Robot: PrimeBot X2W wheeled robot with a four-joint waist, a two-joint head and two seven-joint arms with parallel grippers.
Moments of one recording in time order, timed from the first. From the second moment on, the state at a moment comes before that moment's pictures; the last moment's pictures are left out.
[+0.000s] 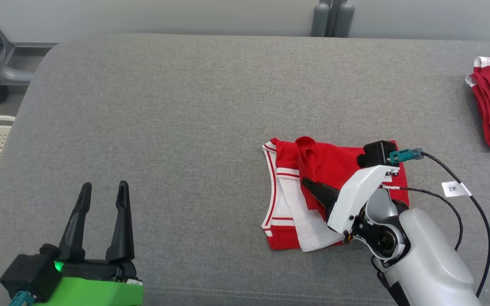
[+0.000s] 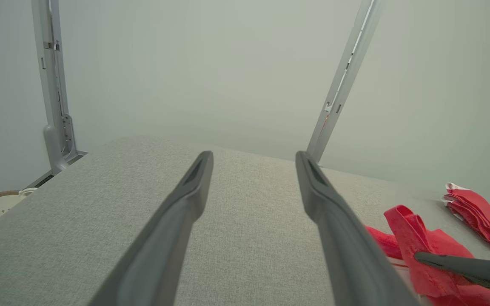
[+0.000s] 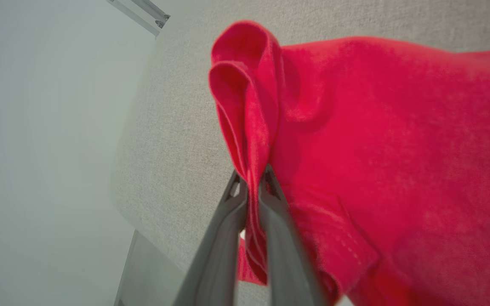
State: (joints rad) left arm 0.05 0.34 -0.29 -0.22 -0.59 0.13 -0.26; right arm -0.38 -0.05 0.23 0.34 0.75 0.13 0.50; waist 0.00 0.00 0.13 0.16
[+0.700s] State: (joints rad) left arm 0.06 0.31 -0.29 -0.19 -0.58 0.11 -0.26; right arm -0.52 -0.05 0.37 0.61 0.84 0.13 0.36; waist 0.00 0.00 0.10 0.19
